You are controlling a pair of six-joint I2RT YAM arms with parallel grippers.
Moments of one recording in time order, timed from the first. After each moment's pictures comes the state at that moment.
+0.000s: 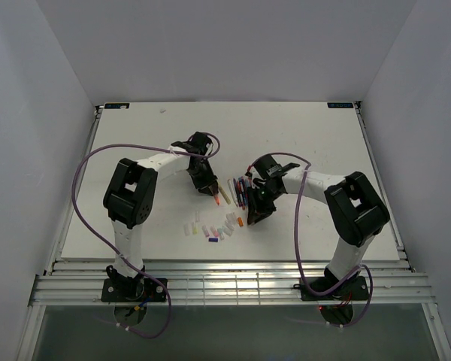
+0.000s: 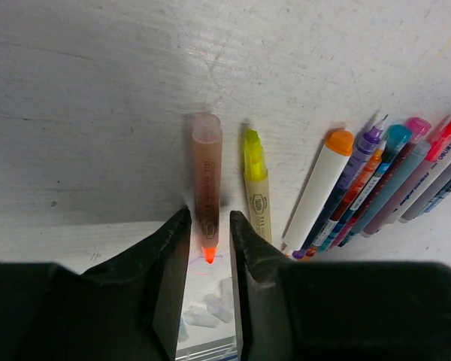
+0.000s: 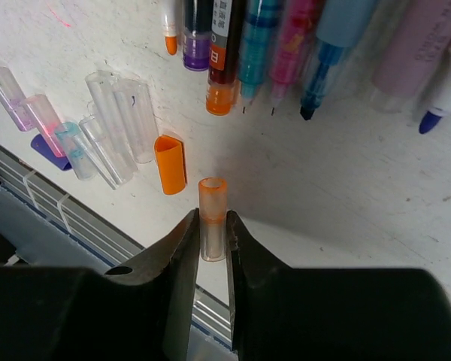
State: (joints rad) left arm -0.48 2.02 1.40 -0.66 0.17 -0.84; right arm 0.61 1.76 1.04 -0.57 -0.45 0.33
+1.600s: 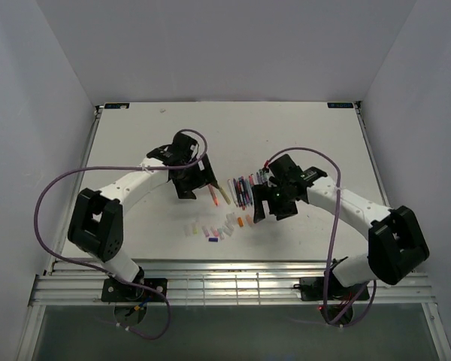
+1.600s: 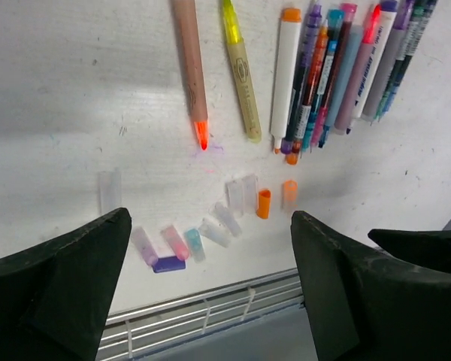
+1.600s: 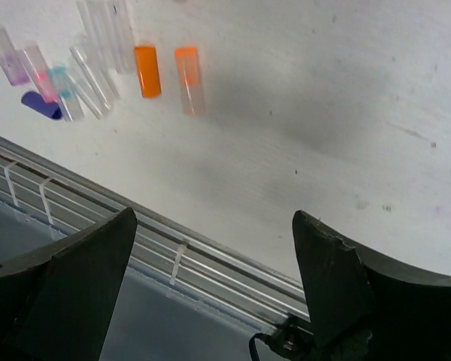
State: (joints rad) left arm -0.48 1.65 1.20 -0.66 0.17 -0.79; right arm 0.62 1.44 0.98 -0.73 -0.25 0.38
